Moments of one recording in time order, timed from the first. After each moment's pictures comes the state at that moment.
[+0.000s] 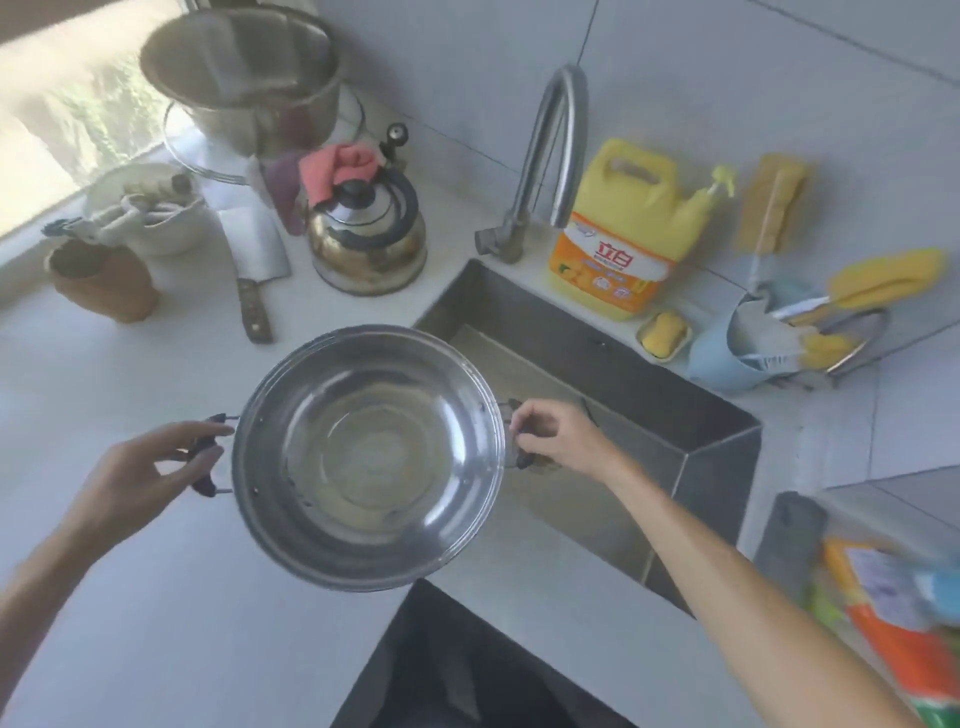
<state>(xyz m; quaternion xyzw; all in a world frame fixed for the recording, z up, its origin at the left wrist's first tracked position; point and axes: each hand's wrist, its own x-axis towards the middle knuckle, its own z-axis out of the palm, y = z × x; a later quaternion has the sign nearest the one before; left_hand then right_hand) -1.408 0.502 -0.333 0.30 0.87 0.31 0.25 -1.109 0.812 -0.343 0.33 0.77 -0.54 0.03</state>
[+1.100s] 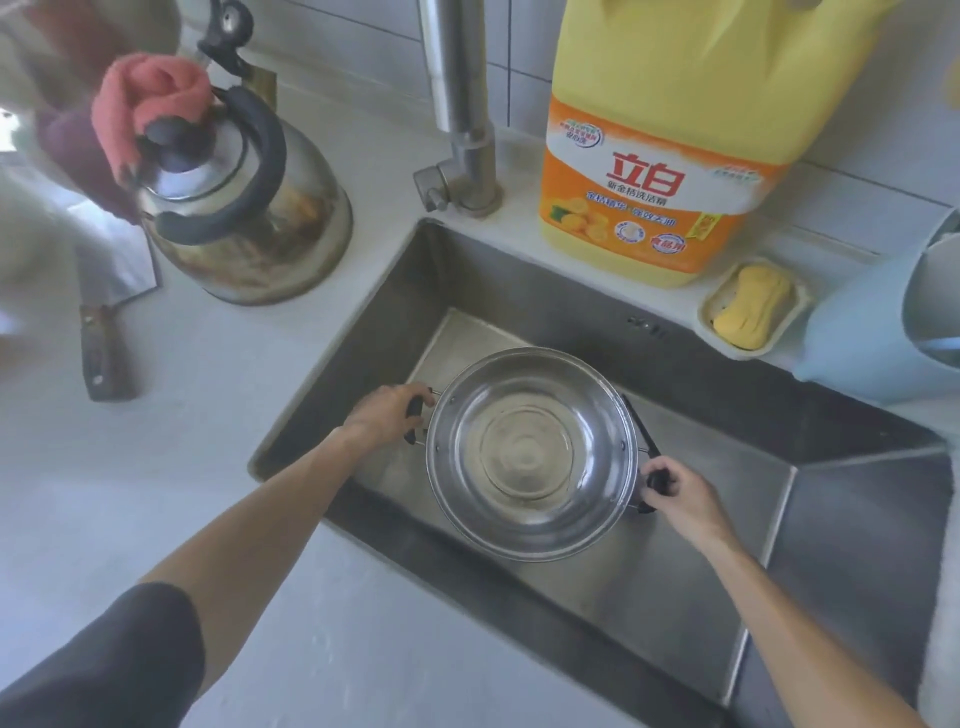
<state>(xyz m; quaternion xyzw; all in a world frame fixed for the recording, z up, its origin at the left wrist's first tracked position) -1.377 0.838 -0.586 0.48 0.80 0.00 0.35 -1.002 0.951 -0.609 0.60 0.65 -0.47 0.00</state>
